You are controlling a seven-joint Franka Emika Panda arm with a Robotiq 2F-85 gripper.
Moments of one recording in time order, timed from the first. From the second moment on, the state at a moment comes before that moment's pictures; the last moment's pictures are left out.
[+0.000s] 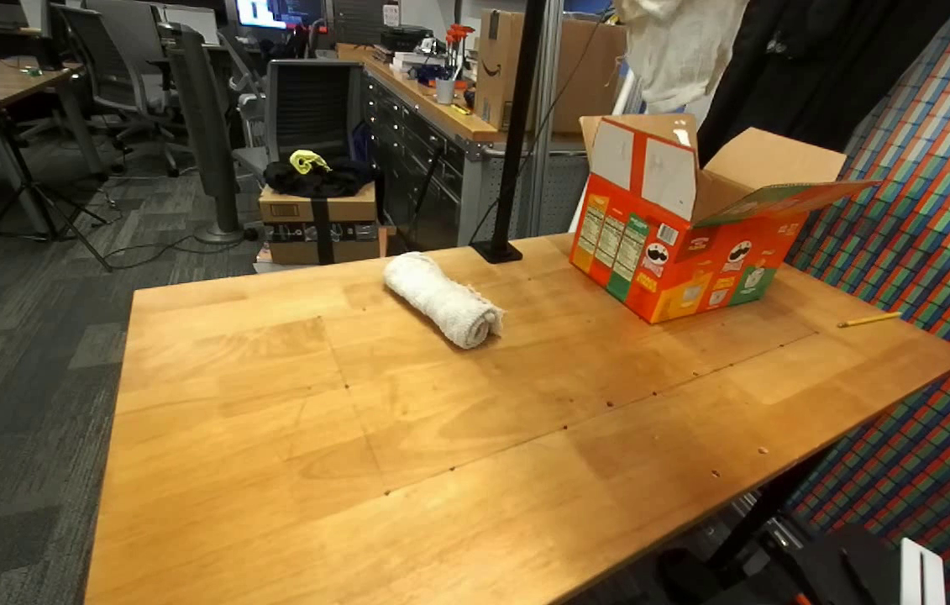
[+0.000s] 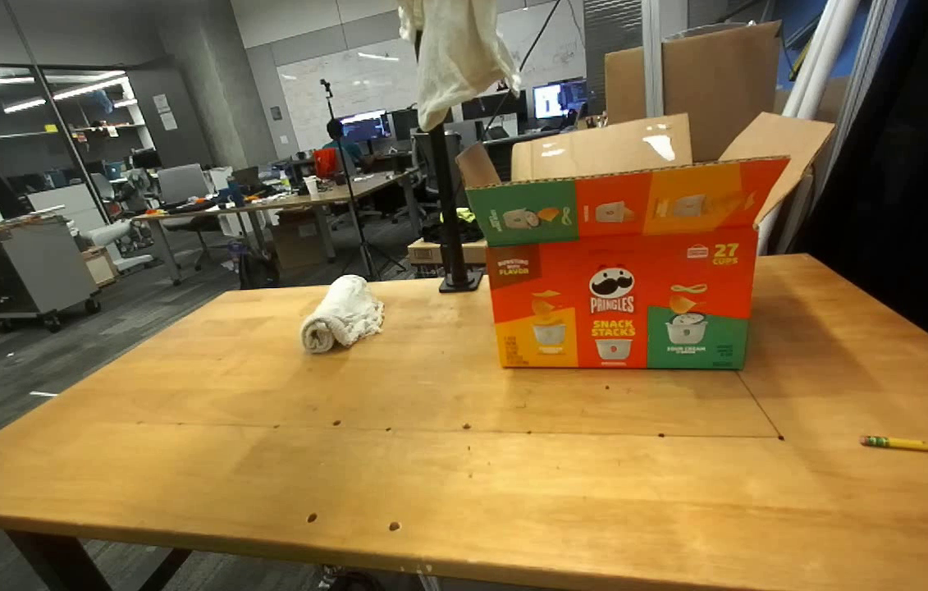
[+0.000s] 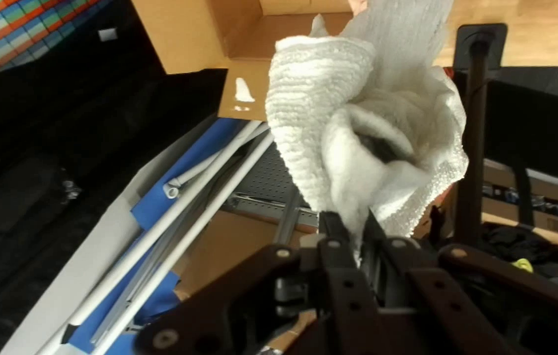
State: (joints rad) arm -0.03 -0.21 0.05 -1.53 -0.42 1.87 0.07
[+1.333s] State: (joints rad) arm -0.15 -0.36 -0.11 -2.07 -0.45 1.99 0.14
